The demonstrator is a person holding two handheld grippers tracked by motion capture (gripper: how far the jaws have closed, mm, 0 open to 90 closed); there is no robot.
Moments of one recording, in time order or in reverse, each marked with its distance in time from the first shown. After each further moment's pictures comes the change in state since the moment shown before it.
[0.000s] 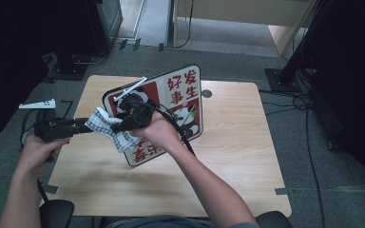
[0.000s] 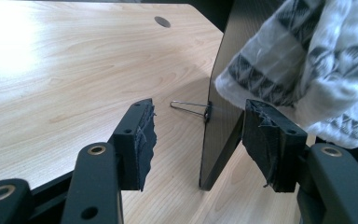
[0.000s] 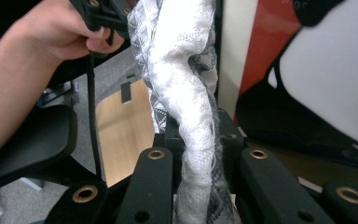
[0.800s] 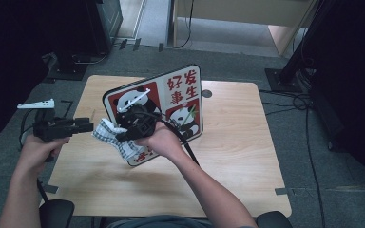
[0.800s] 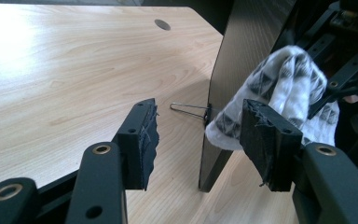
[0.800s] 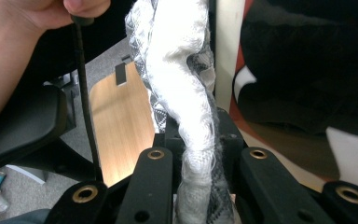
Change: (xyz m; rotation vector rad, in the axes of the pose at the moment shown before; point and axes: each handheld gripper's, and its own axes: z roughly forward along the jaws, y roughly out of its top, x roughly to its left) left arm -0.001 0.001 -0.002 -0.005 -0.001 0.008; right arm -0.007 -0.029 0.017 0.033 0.007 0.027
